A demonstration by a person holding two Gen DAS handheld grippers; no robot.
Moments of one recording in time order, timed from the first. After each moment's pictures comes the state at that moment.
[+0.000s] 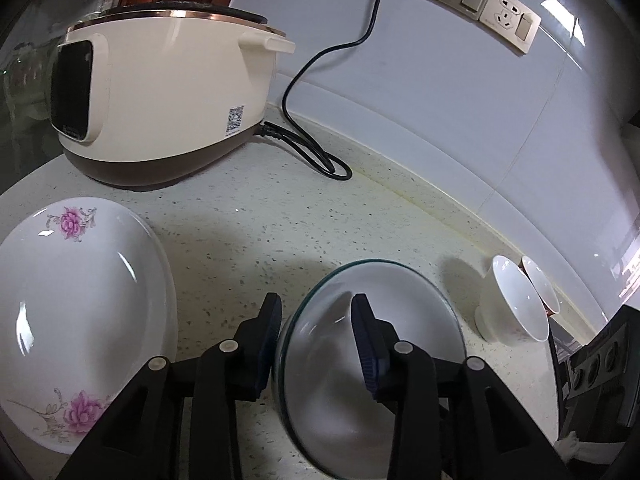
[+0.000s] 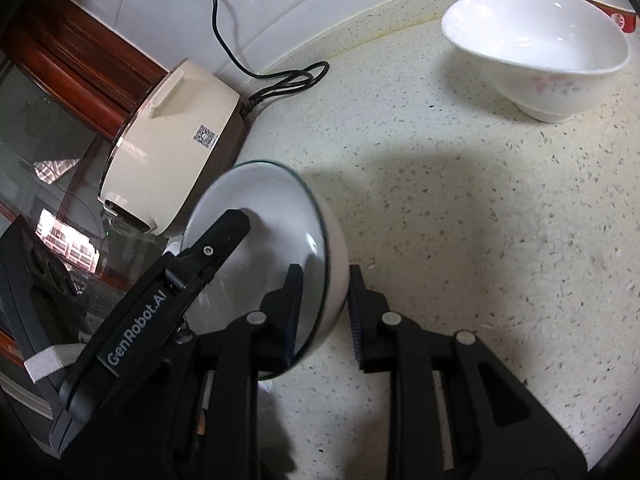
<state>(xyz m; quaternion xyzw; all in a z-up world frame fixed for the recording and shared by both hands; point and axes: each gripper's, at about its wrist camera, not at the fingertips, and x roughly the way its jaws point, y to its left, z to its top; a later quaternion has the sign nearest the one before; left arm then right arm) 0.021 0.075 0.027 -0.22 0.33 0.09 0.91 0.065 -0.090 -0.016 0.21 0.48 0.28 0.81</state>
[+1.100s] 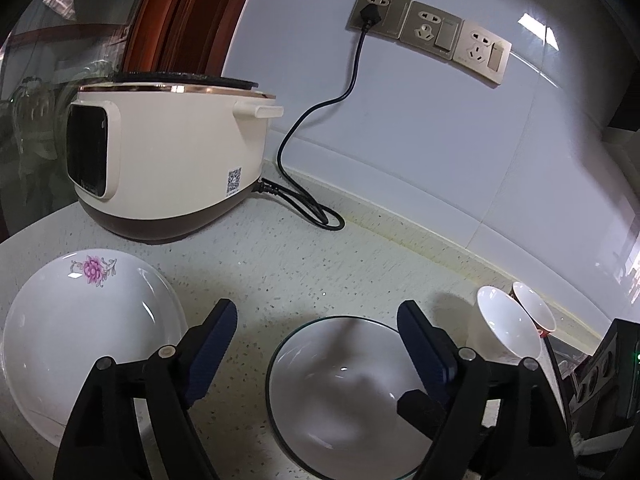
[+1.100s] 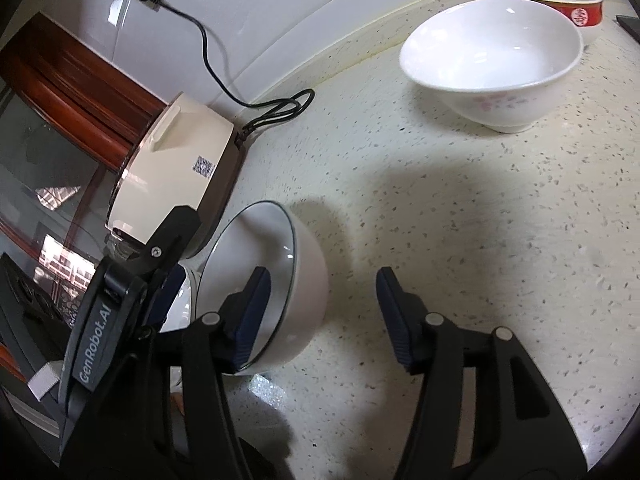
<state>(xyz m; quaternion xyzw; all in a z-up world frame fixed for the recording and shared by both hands) 0.002 0.063 0.050 -0.18 0.24 0.12 0.95 0.057 -0.115 -0.009 0.25 0.46 0.26 0.81</state>
